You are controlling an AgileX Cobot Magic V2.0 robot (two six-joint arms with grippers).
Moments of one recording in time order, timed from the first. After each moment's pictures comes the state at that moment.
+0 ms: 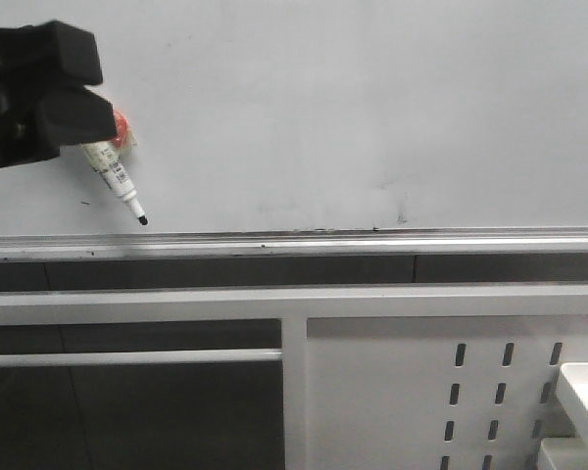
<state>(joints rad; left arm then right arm) -0.93 1.20 -0.41 -0.94 -0.65 0.25 0.37 0.48 -0.62 0.63 0.63 -0.77</state>
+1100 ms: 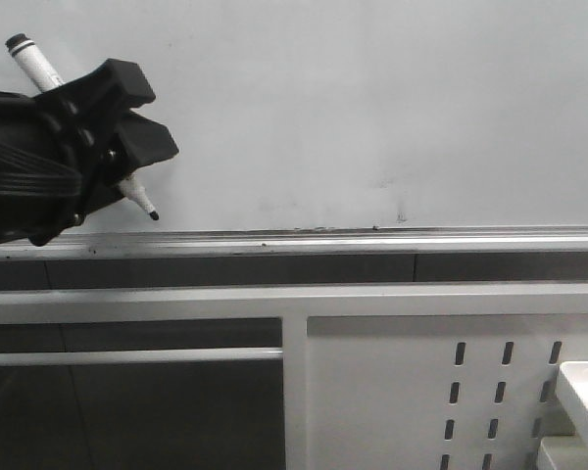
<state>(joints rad) -0.74 1.55 -0.41 -0.36 -0.91 -0.54 0.37 0.48 -0.62 0.62 0.62 -0.77</state>
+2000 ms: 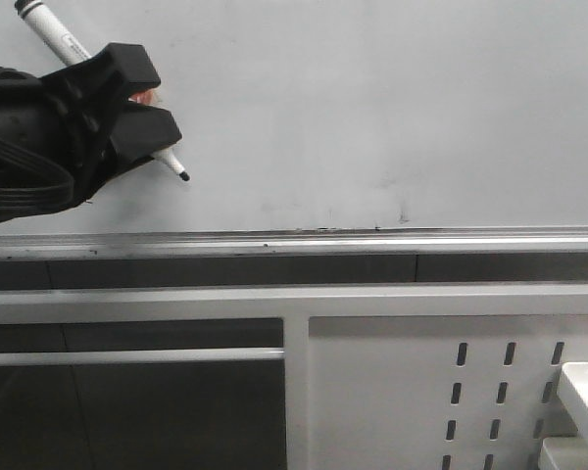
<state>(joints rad) -0.69 1.57 -0.41 -0.15 -1.02 -0.57 0.37 0.48 -0.62 0.62 0.64 -0.77</state>
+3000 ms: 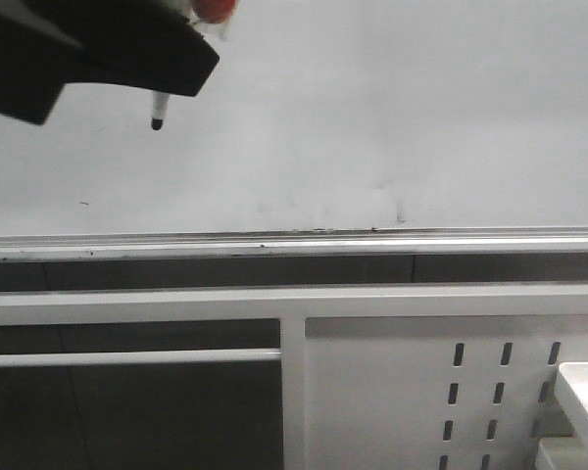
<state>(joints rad) -0.99 1.06 -0.69 0.76 0.21 -0.40 0.43 0.78 -0.87 0.90 0.75 -1.23</state>
